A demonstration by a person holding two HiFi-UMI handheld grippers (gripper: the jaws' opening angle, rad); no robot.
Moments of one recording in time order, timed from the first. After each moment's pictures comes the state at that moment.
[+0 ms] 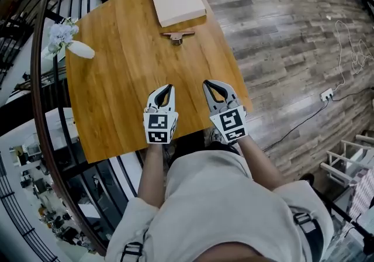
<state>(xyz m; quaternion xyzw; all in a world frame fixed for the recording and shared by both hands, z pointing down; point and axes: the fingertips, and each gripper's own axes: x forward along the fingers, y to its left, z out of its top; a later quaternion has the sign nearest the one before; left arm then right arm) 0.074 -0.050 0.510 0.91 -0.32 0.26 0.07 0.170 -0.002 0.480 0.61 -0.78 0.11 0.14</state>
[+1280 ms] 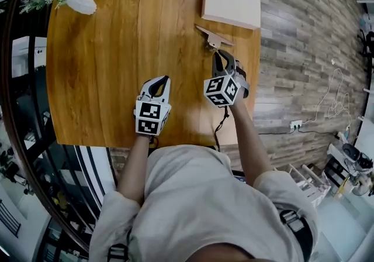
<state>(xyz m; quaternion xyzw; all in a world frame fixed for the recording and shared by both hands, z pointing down) -0.023 -0.168 0.616 0.85 -0.37 0.26 0.26 0.147 -0.237 0.636 0.48 -0.72 -0.01 0.51</state>
